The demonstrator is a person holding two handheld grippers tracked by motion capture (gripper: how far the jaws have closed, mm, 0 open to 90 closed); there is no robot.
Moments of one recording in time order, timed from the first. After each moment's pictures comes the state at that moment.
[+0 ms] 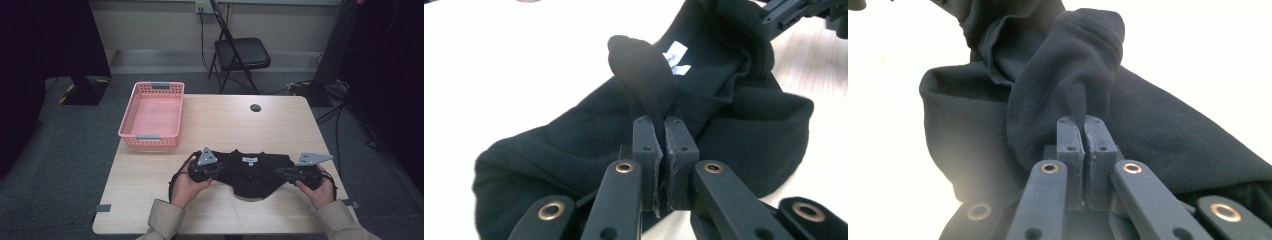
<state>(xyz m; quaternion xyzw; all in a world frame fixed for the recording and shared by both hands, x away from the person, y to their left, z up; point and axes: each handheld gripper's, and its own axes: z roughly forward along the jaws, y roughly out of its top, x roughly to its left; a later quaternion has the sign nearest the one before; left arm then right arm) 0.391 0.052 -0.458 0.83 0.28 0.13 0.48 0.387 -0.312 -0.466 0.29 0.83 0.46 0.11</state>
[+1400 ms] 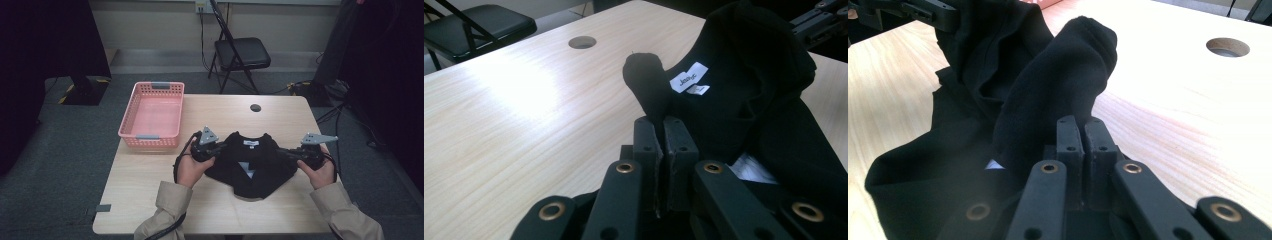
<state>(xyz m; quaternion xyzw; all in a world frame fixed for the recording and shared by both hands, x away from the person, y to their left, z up) 0.431 0.045 -0.429 0.80 0.30 0.17 0.49 0.428 -0.317 -0.434 0.33 0.80 0.48 0.13</state>
